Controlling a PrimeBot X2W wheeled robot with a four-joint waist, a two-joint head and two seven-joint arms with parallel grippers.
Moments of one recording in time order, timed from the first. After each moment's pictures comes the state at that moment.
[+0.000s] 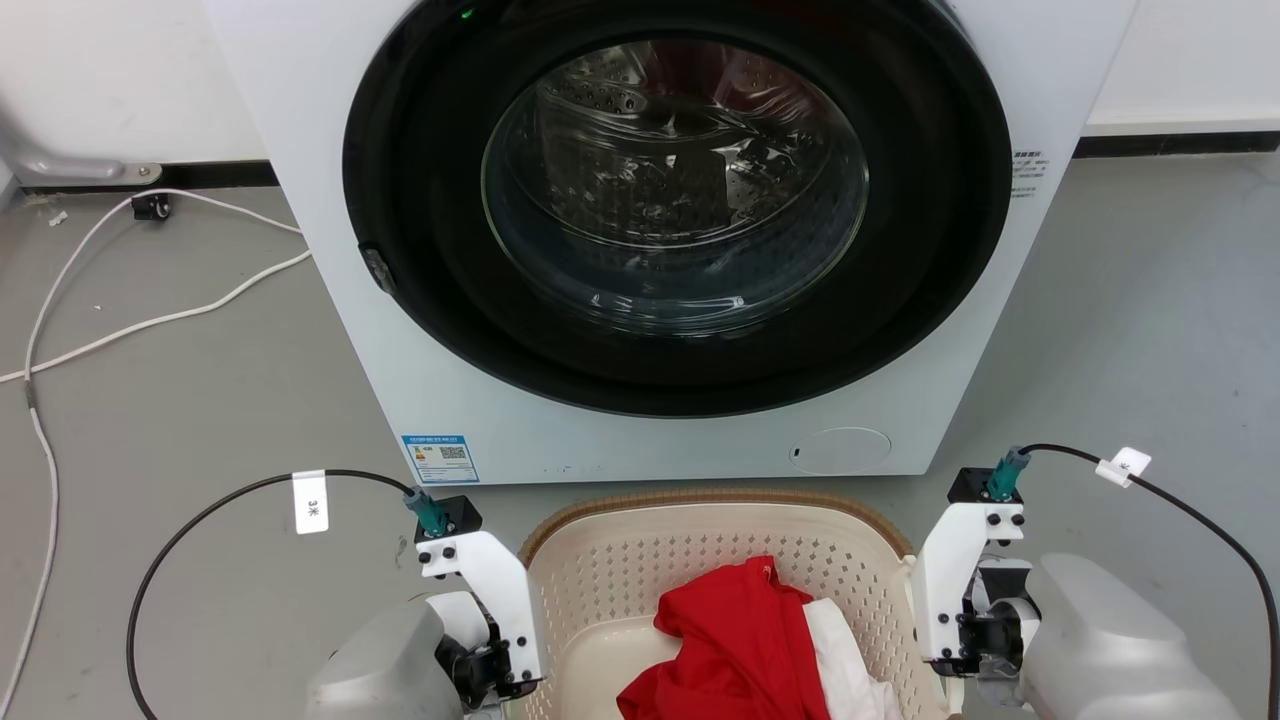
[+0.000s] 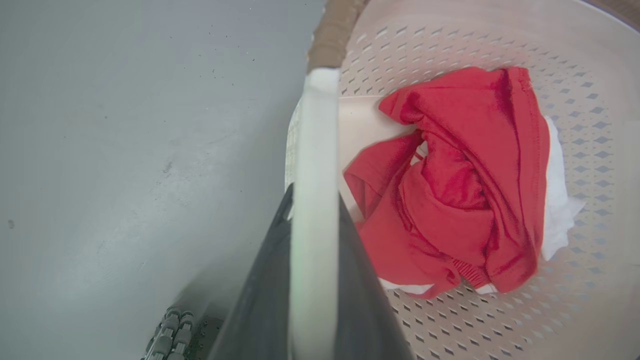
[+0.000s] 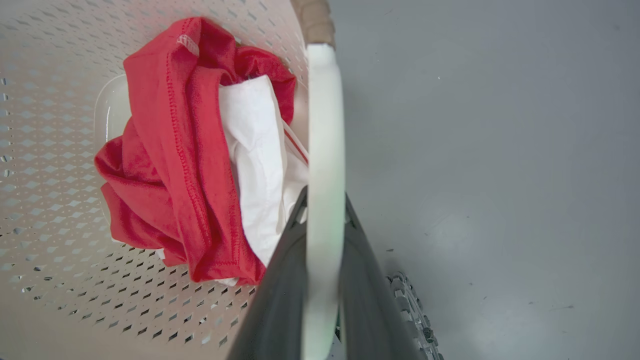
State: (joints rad) left arm -0.68 0.07 -0.78 1.30 -1.08 -0.08 0.36; right arm -0.70 -0.11 0.60 1.29 0.75 0.12 0.55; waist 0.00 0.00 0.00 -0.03
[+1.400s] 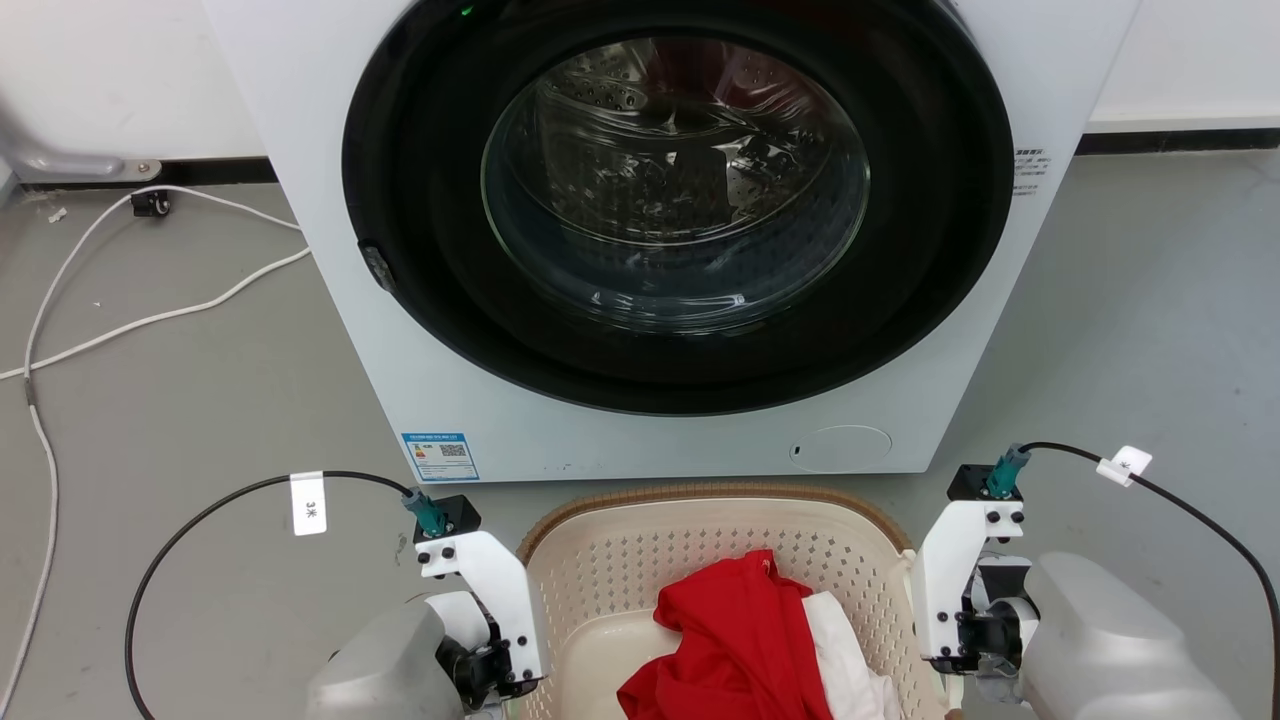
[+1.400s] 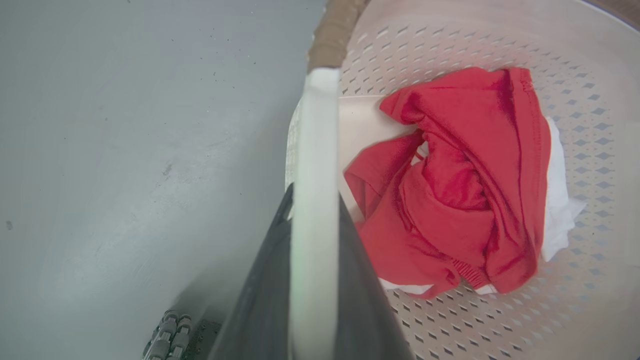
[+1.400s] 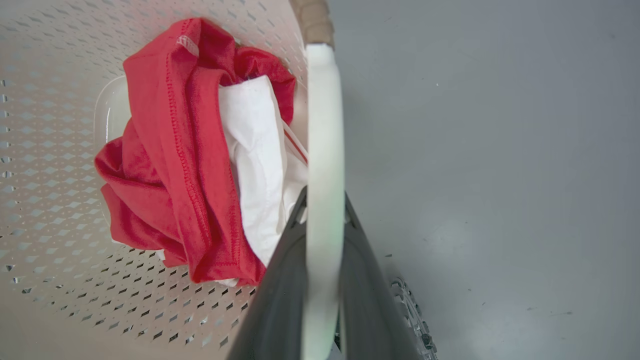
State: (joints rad) left arm -0.68 0.07 -0.80 1.30 -1.10 -0.08 0.34; right arm -0.70 -0.11 0.60 1.29 0.75 0.12 0.53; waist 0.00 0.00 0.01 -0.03
